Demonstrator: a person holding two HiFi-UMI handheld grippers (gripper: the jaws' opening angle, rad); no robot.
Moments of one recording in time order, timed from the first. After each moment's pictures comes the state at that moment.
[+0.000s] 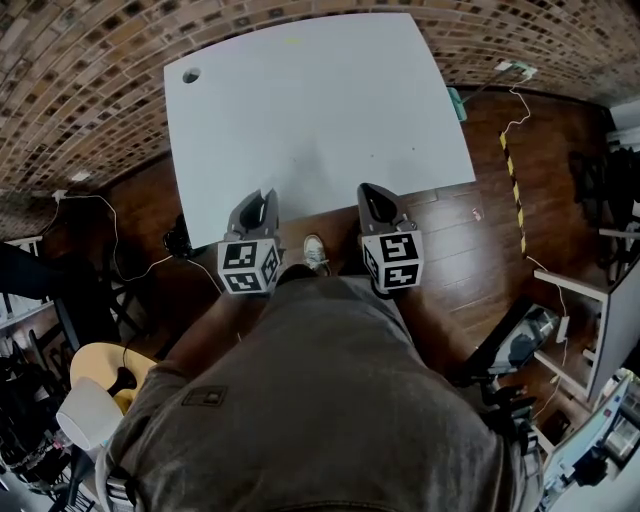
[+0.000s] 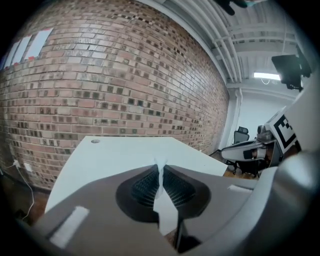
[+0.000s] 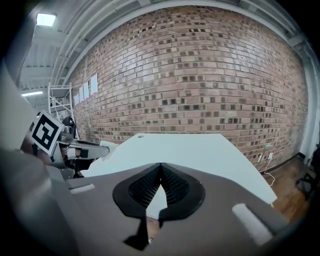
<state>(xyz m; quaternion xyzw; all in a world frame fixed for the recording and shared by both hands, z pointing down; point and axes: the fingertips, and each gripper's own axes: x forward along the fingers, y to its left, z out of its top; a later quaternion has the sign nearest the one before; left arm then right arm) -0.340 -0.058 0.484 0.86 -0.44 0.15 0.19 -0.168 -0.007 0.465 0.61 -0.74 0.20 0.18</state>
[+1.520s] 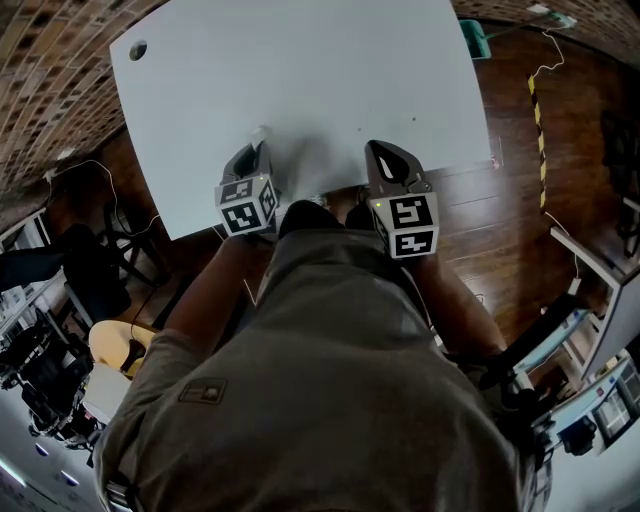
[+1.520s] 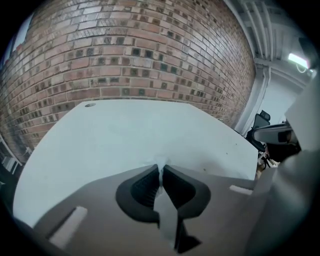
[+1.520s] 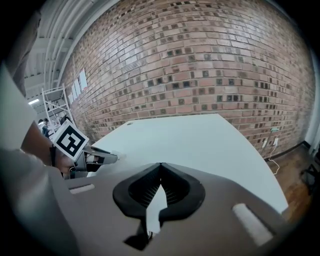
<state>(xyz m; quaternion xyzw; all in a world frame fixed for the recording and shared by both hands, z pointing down) -0.291 -0.119 0.618 0.78 -0.47 0.30 0.28 -0.092 -0.053 0.536 0.58 -0.74 0.28 0.21</state>
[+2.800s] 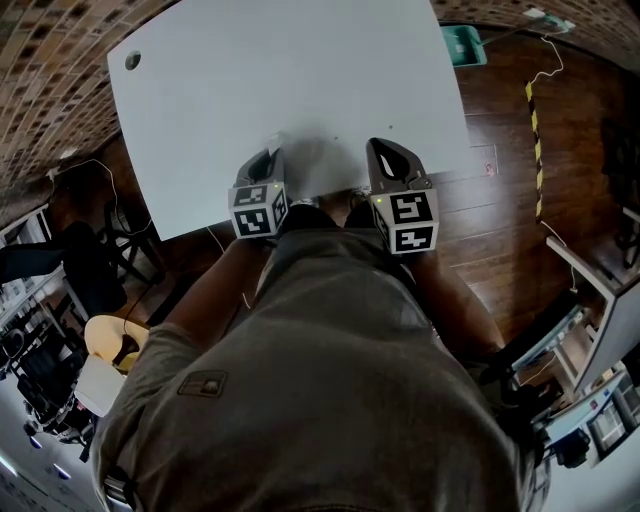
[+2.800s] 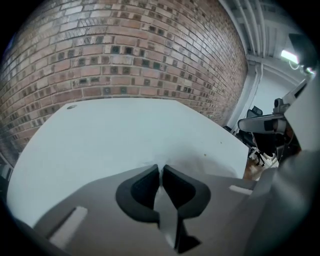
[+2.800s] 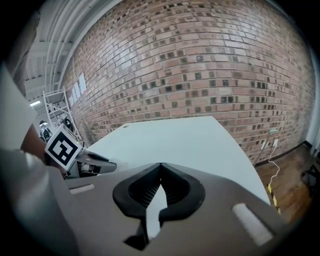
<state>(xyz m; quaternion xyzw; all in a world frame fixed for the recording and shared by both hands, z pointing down) -0.217 -0.094 0.614 0.80 -0.44 0.32 0.28 -0.036 -0.060 0.527 0.58 -0.74 0.27 0.19</state>
